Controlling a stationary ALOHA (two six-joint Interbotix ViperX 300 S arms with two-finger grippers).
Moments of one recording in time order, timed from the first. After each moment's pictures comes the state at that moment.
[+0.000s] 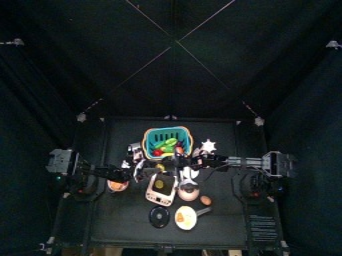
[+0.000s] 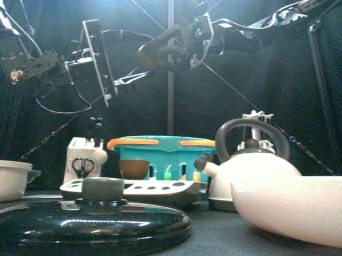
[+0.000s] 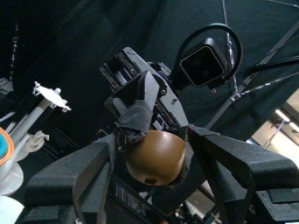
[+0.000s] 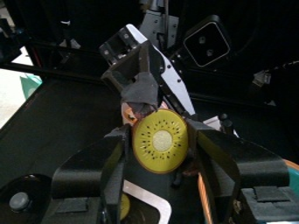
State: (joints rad) left arm 0.00 0.02 0.99 -0.22 -1.46 -0.72; right arm -0.21 -0.08 0.48 -1.05 -0.37 0.80
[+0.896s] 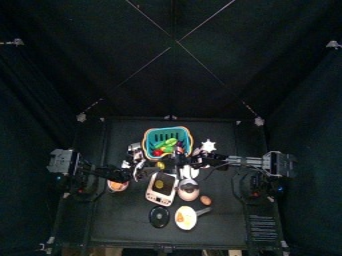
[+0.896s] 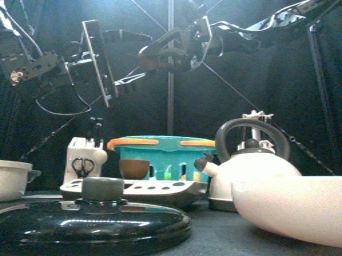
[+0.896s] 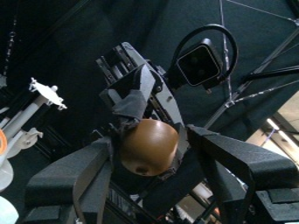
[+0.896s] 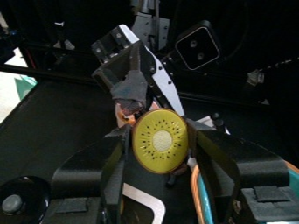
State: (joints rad) left arm 0.00 0.03 0.99 -0.22 -1.49 -0.77; right arm -0.23 -0.08 0.47 -1.05 -0.37 0.80
